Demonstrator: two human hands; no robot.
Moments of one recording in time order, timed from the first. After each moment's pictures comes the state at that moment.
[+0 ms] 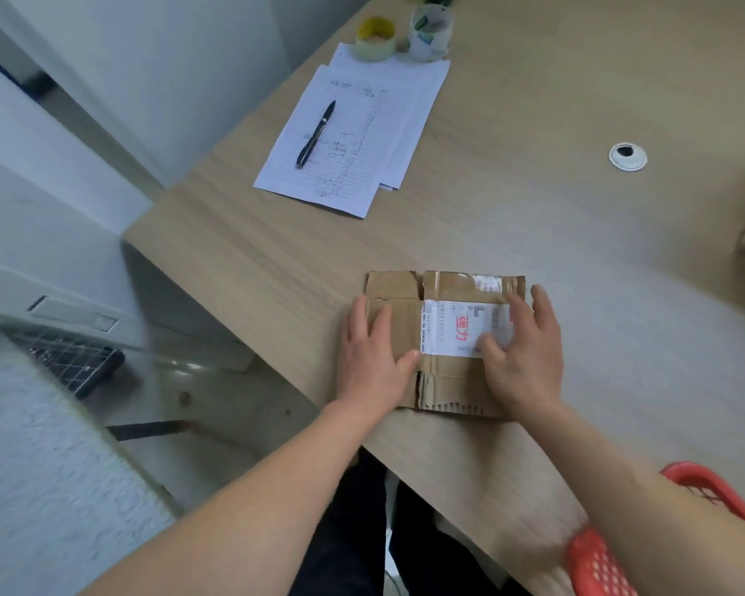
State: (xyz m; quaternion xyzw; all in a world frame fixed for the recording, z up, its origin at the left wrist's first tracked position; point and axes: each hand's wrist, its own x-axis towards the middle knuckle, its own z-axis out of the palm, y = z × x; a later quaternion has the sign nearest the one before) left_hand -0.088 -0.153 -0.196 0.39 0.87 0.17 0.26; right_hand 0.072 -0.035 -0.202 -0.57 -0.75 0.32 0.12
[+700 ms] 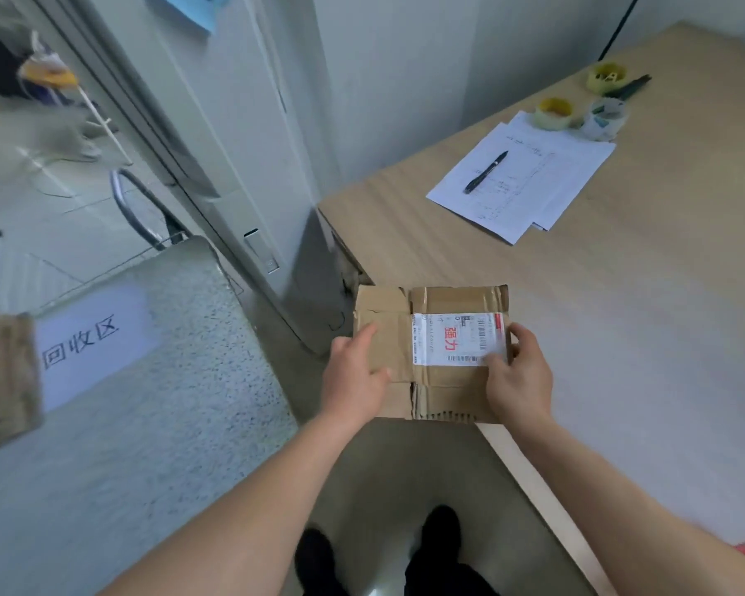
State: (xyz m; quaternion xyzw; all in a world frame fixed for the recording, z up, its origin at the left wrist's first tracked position) left_hand -0.138 -0.348 -0.128 0.16 0.90 0.33 0.23; right_hand -0.021 -0.181 -0.123 -0.50 -0.70 0.50 0.12
